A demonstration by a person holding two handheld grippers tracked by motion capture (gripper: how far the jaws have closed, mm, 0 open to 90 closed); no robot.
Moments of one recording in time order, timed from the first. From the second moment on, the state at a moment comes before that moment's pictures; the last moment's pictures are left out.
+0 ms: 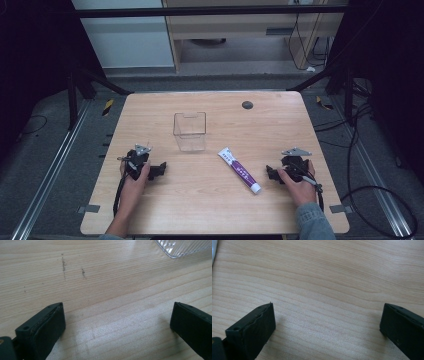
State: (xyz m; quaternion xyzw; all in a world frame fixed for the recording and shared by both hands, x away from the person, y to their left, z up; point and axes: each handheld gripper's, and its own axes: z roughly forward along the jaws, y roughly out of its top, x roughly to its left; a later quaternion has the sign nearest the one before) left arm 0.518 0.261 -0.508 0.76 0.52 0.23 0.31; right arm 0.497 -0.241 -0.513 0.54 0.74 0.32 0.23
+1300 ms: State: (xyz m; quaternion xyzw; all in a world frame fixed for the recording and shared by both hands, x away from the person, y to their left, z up) left arm 0.519 0.262 -0.508 0.76 0.52 0.23 0.31; right arm 0.492 -0.140 -0.413 0.42 0.85 0.28 0.18
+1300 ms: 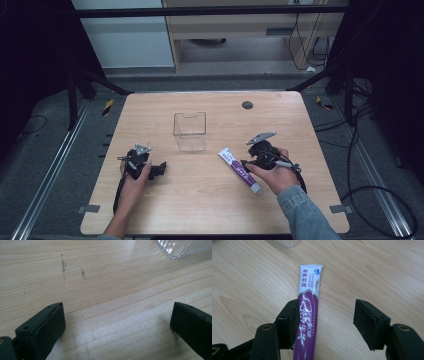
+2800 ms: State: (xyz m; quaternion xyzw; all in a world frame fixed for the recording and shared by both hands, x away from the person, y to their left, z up) left arm 0.522 0.262 -0.508 0.76 0.52 0.22 0.31; right arm 0.540 -0.071 -0.455 0.42 0.88 0.20 0.10
